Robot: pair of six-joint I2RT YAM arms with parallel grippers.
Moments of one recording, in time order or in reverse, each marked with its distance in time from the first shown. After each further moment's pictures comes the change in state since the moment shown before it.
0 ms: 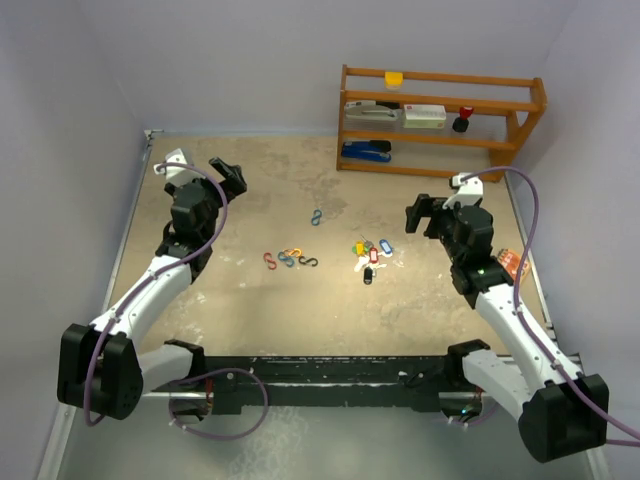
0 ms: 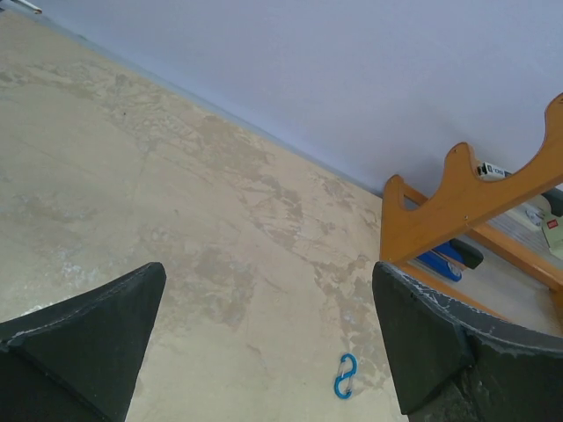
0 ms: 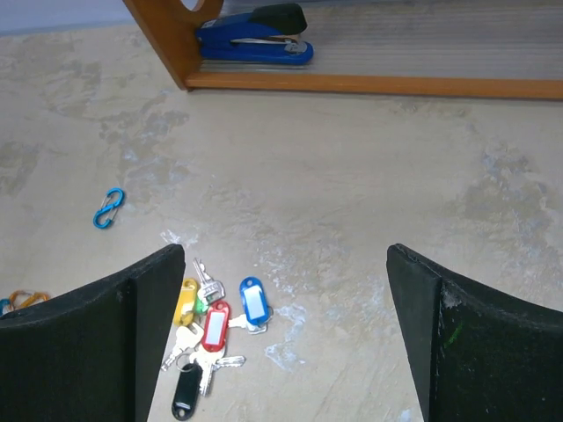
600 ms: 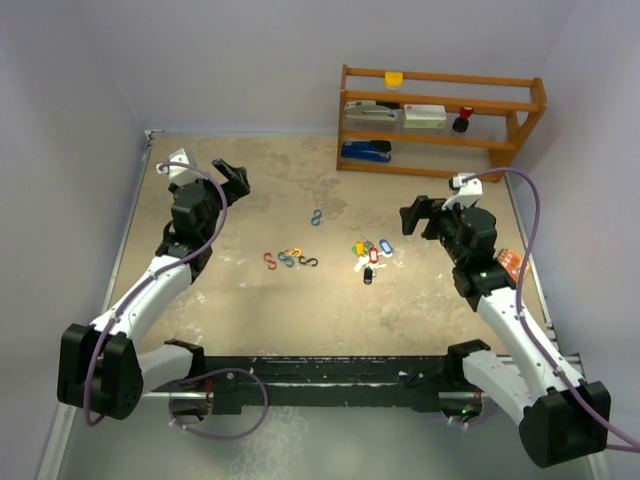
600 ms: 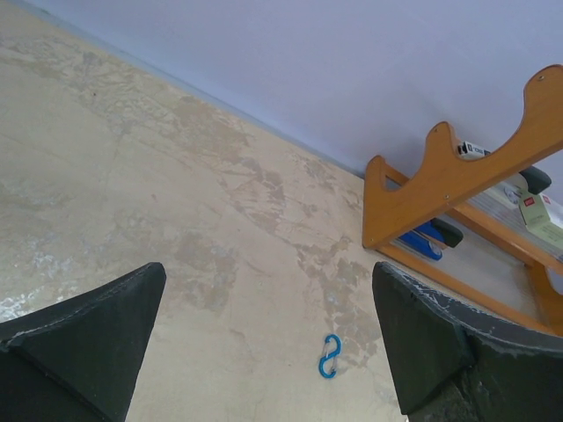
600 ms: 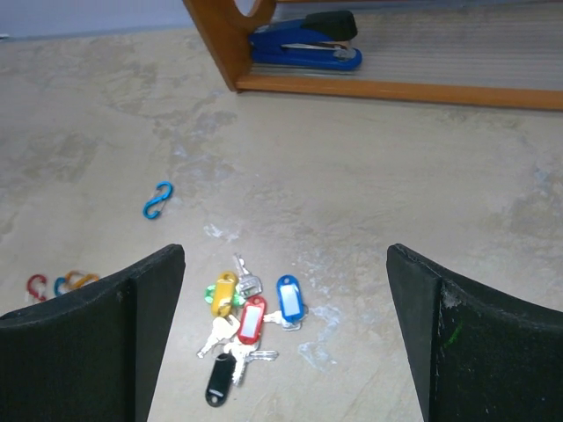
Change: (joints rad) left arm 0.000 0.000 0.000 -0.013 0.064 -0.020; right arm 0.000 -0.023 0.000 -0.004 -0.085 0.022
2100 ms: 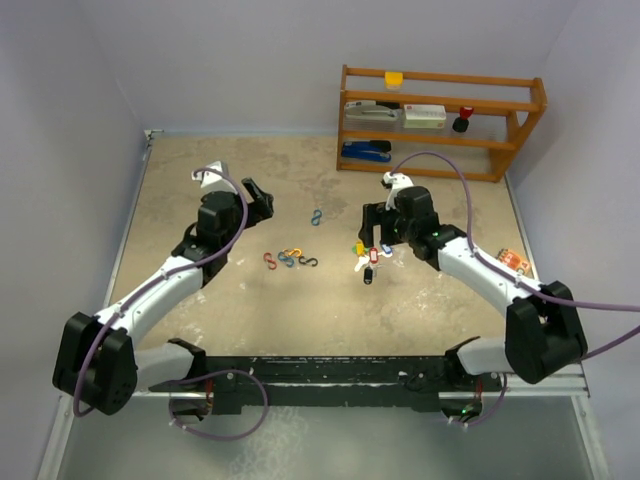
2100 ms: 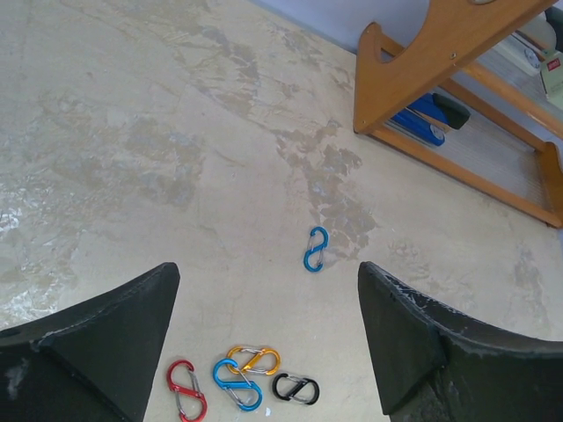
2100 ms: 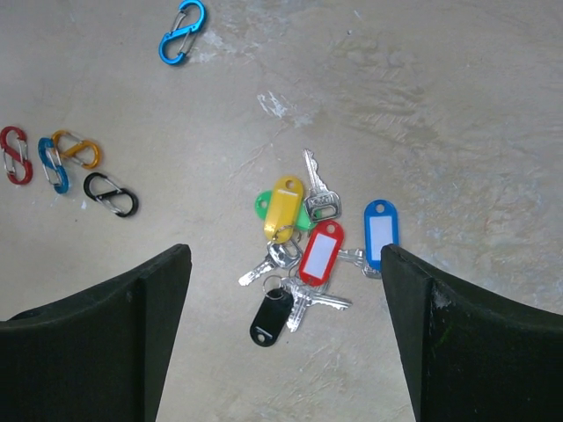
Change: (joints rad) left arm -0.161 0.029 -0.004 -0.172 0.025 -0.050; right arm 0.212 0.451 0.222 -0.207 -0.069 0.007
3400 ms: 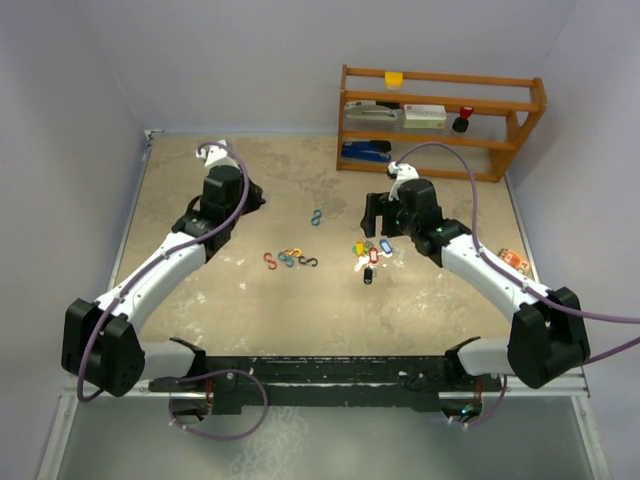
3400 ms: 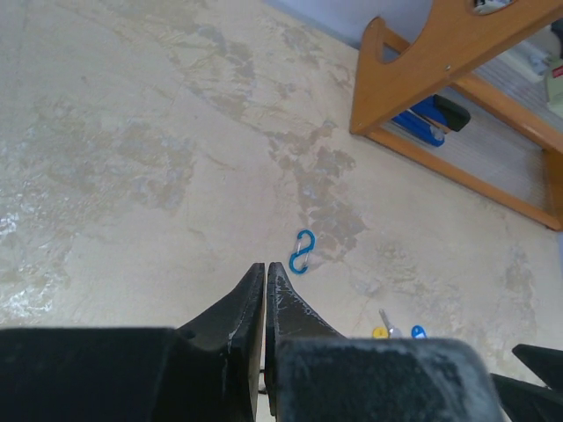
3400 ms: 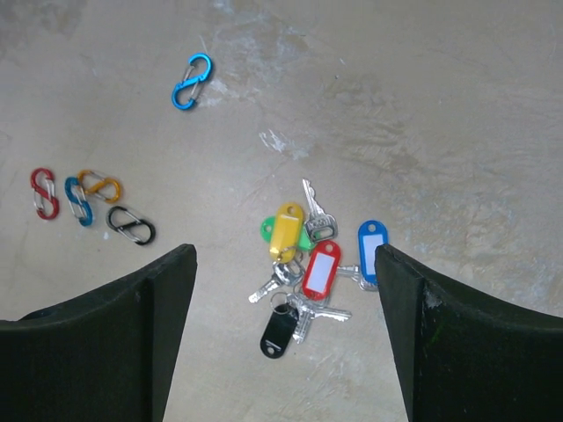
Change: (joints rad) left arm -0.002 0.098 0.234 -0.243 -0.006 -0.035; right arm 0.000 -0.019 0.054 -0.035 0.050 0.031
